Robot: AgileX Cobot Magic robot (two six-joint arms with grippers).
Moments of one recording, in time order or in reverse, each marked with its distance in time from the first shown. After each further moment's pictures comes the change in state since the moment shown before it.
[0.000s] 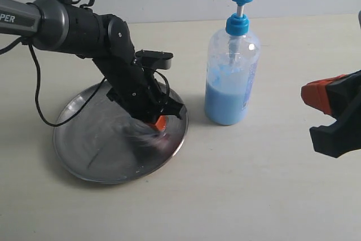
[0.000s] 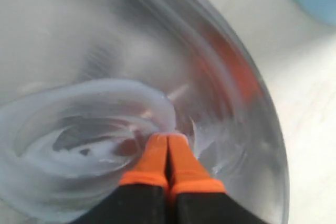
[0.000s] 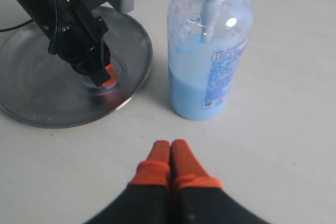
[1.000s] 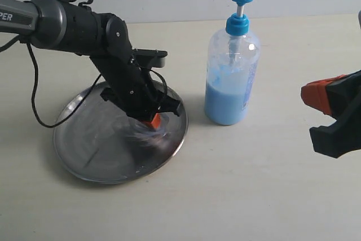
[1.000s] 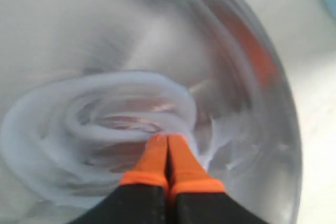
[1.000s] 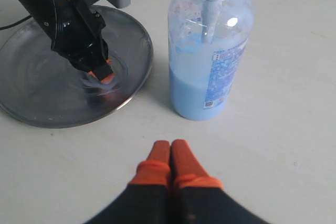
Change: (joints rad) left arm 0.000 -0.003 -0.002 0.050 0.011 -0.104; right arm 0.000 0.000 0.000 0.004 0.000 -0.003
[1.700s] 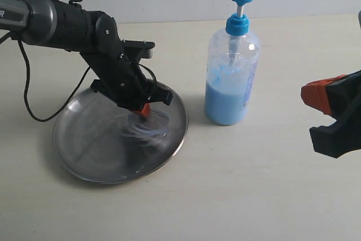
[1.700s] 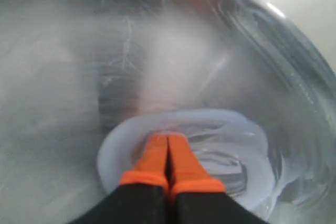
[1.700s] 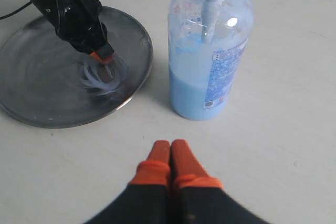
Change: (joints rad) left arm 0.063 0.006 0.002 0.073 -0.060 -0.049; right arm 0.000 0.000 0.000 0.000 0.000 0.000
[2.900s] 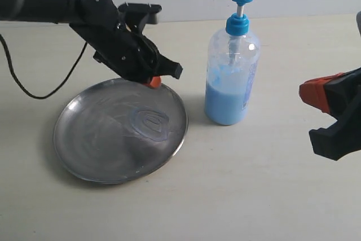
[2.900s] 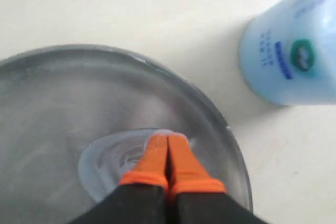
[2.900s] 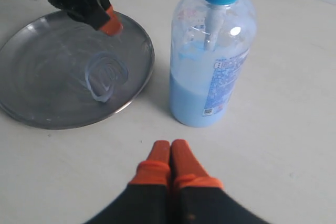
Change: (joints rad) left arm -0.055 -0.204 0.016 0.013 -0.039 0.007; right arm 0.000 0.000 0.005 -0.008 -0.022 -0.038
